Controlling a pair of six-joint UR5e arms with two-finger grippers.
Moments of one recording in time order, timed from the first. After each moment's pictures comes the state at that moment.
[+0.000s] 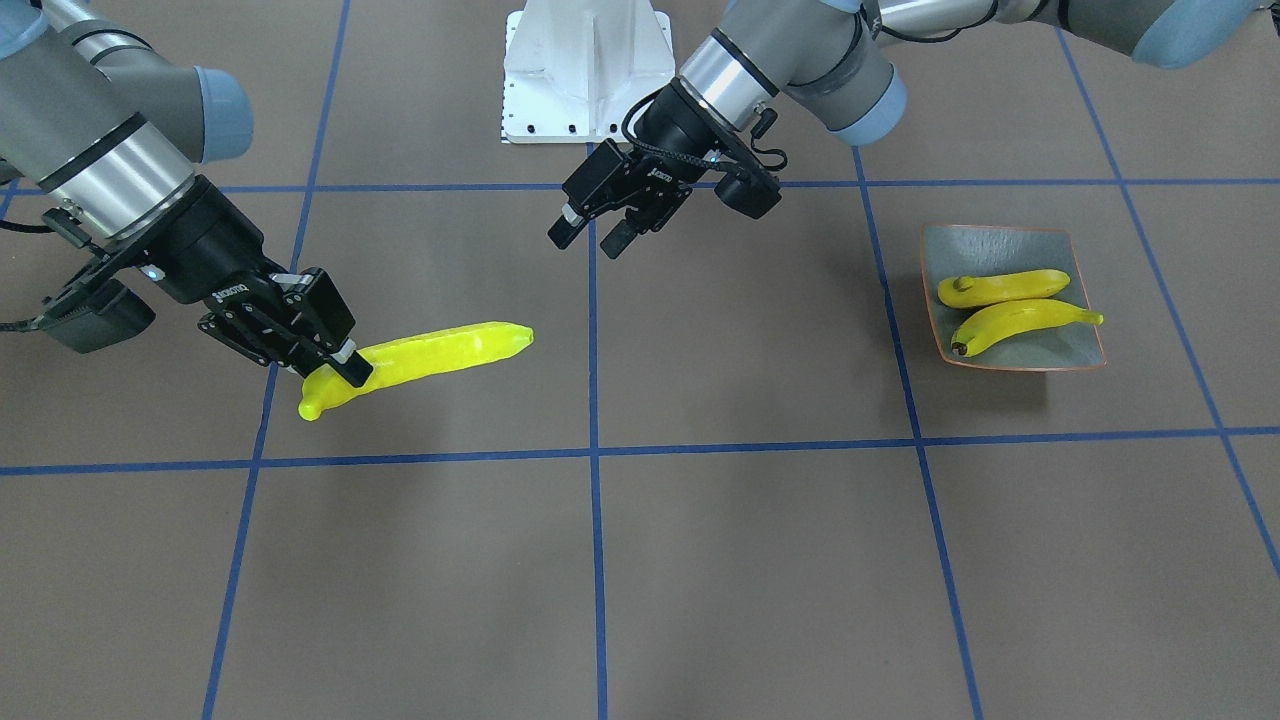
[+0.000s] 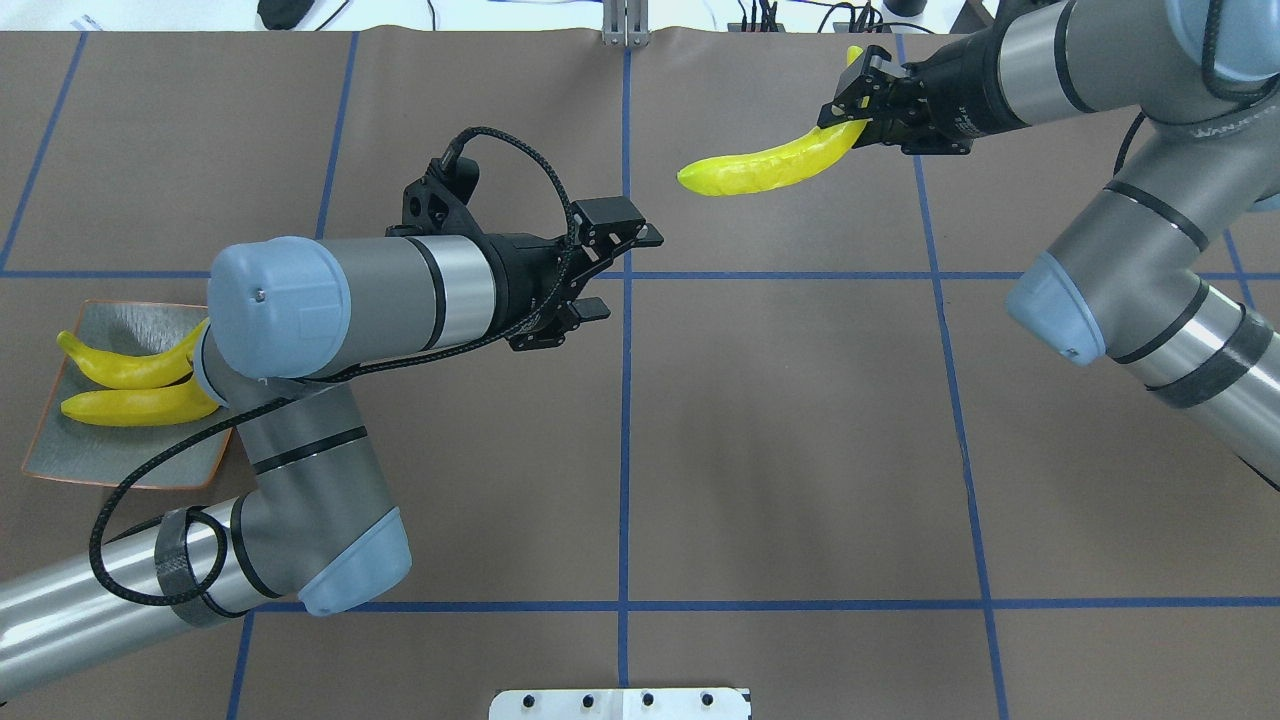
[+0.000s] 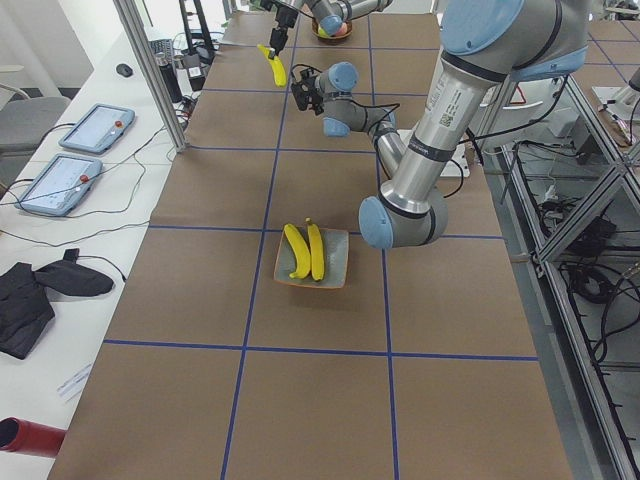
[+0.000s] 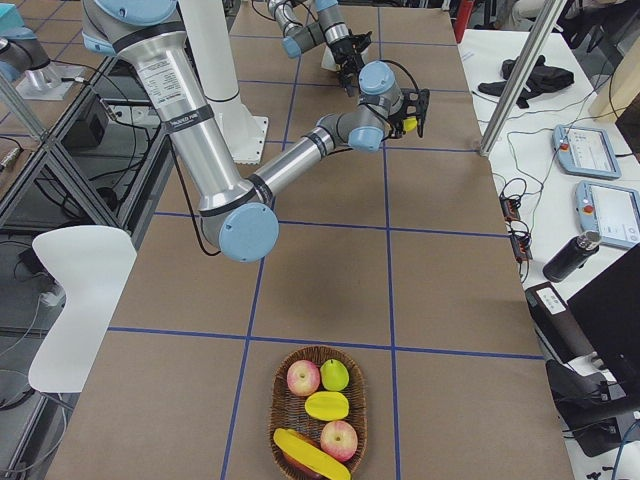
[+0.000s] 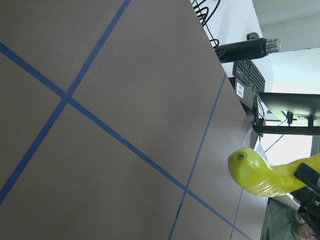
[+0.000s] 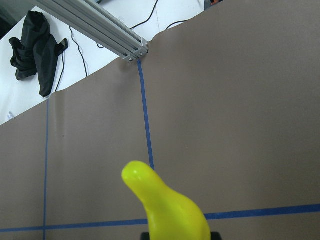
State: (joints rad) left arm -0.53 -2.17 -1.75 -2.39 -1.65 -2.02; right arm 0.95 -1.12 1.75 -0.90 2.04 1.46
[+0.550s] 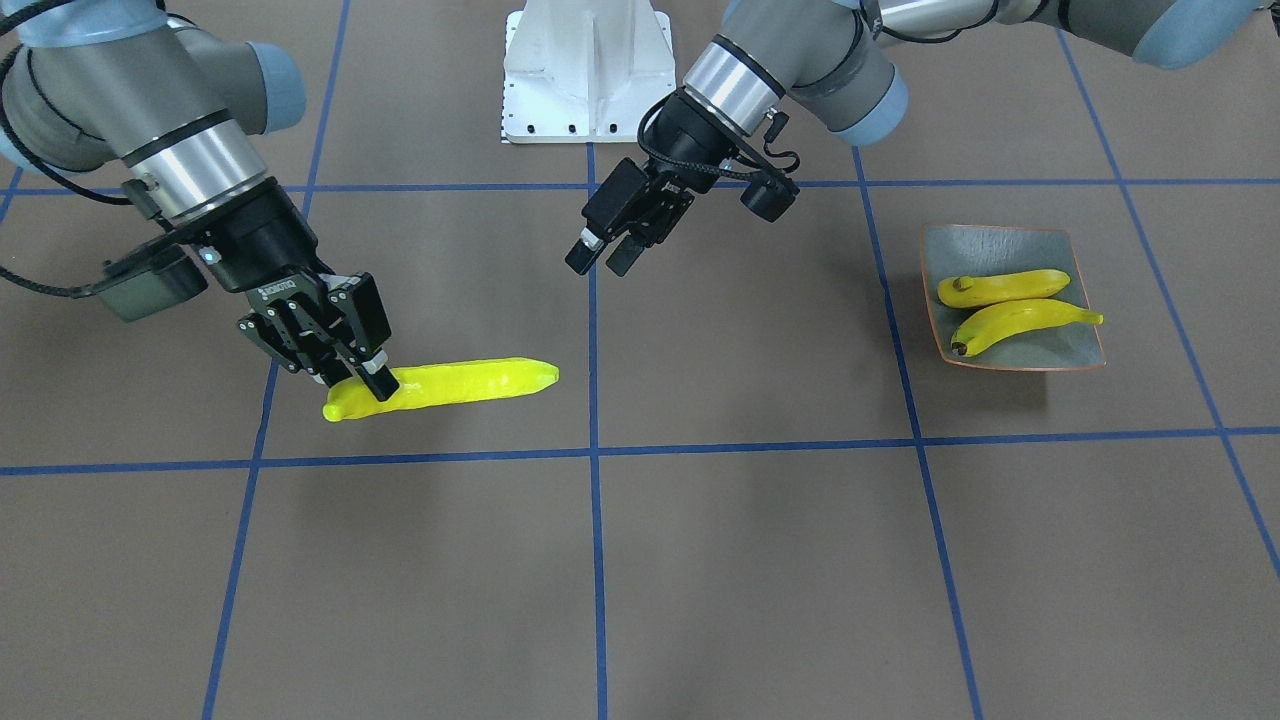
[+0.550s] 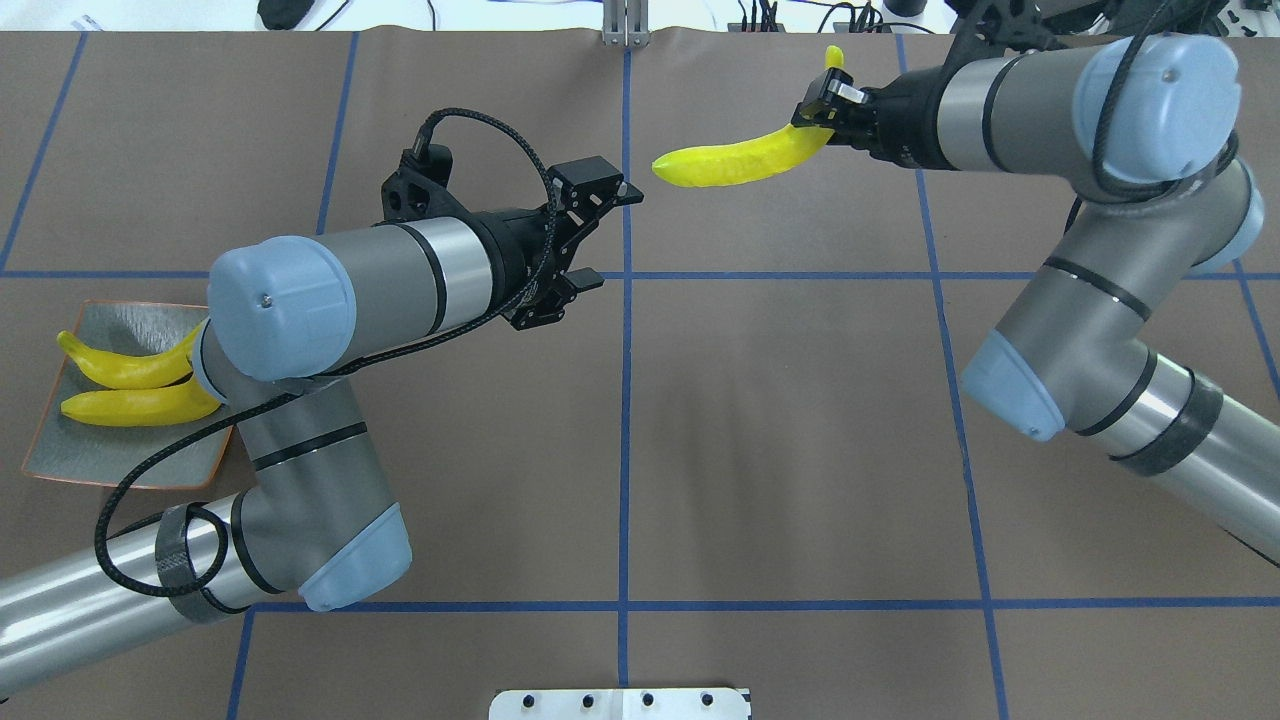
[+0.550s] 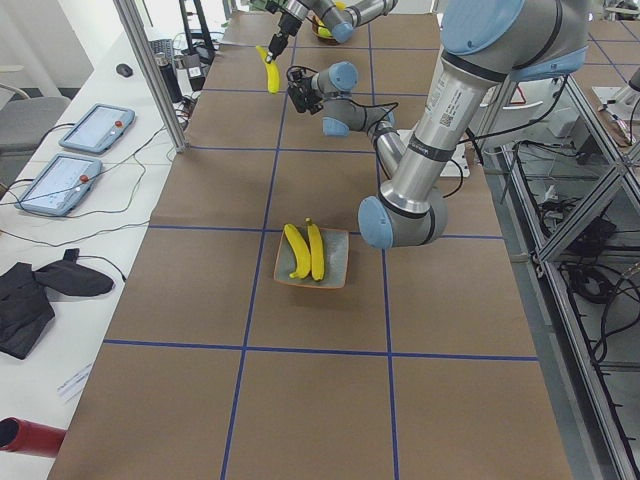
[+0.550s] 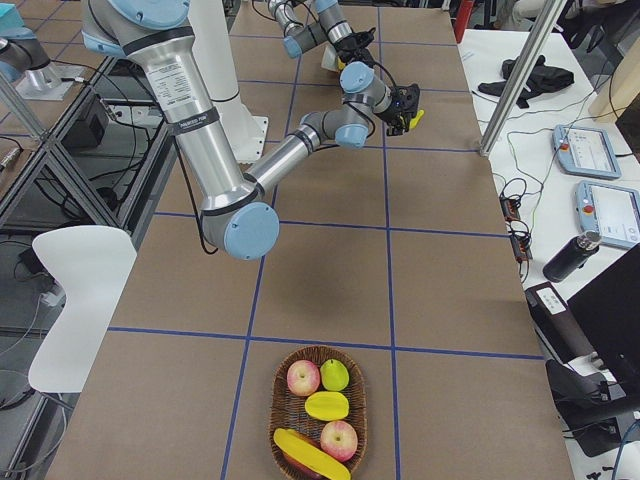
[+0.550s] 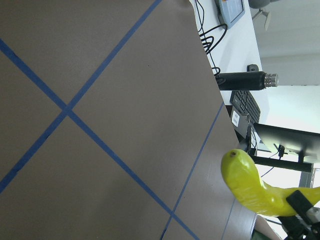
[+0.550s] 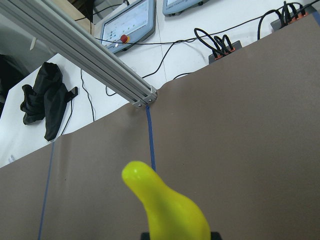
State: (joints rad) left arm -0.54 -2.17 -1.75 -2.38 -1.51 -2.15; right arm 0.81 -1.13 1.79 -0.91 1.72 1.46
